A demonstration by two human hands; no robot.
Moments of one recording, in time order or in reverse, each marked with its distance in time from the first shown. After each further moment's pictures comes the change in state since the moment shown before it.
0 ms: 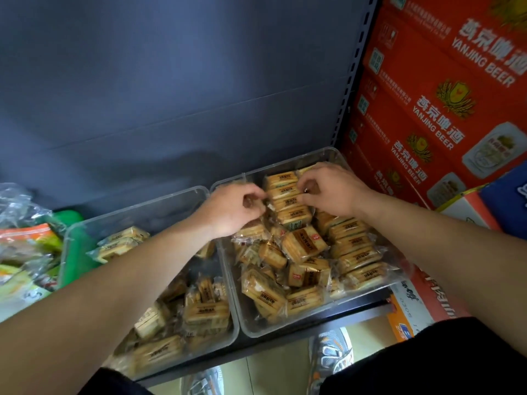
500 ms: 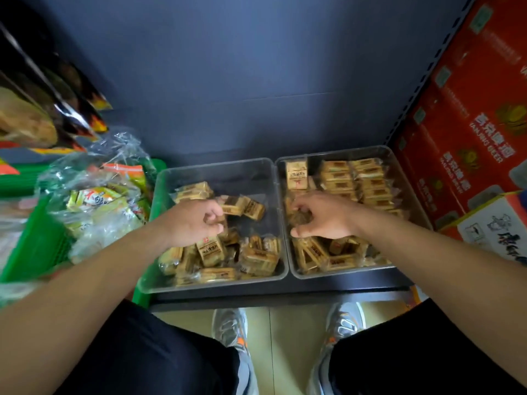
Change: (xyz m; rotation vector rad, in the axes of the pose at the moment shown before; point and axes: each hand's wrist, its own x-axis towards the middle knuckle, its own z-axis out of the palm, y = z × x) left_hand -0.182 -0.107 -0.055 0.152 -0.057 -0.310; right_hand -0.069 -0.141 0.027 -0.066 -0.363 -0.136
